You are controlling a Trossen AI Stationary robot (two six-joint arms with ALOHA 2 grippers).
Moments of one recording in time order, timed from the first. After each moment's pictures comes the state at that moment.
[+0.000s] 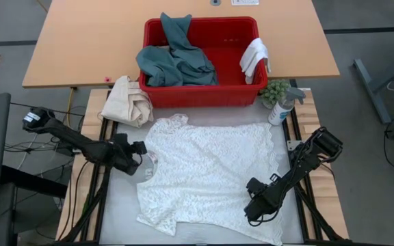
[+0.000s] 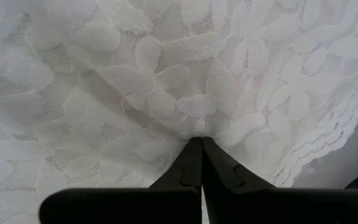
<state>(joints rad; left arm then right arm) -0.38 0.96 0.35 -0.69 -0.76 -1.99 0.73 1.82 1.04 -1.01 0.00 1.46</state>
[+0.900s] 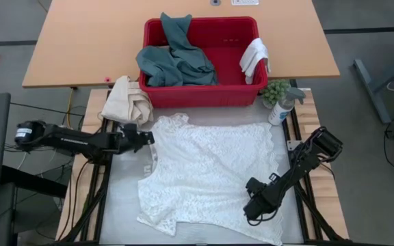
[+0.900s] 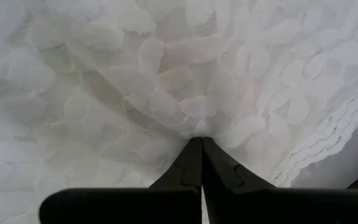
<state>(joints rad) 0.10 0.94 0.25 -0.17 -0.56 -1.40 0.72 1.82 1.04 -1.01 0.00 1.42</state>
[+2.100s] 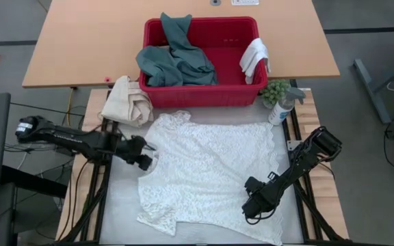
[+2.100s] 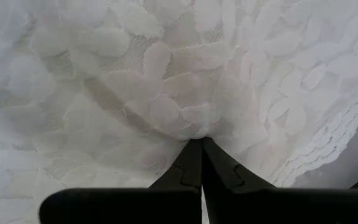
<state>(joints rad) -0.13 0.90 0.45 -0.50 -0.02 -1.18 0.70 1.82 1.04 -1.01 0.01 1.39</state>
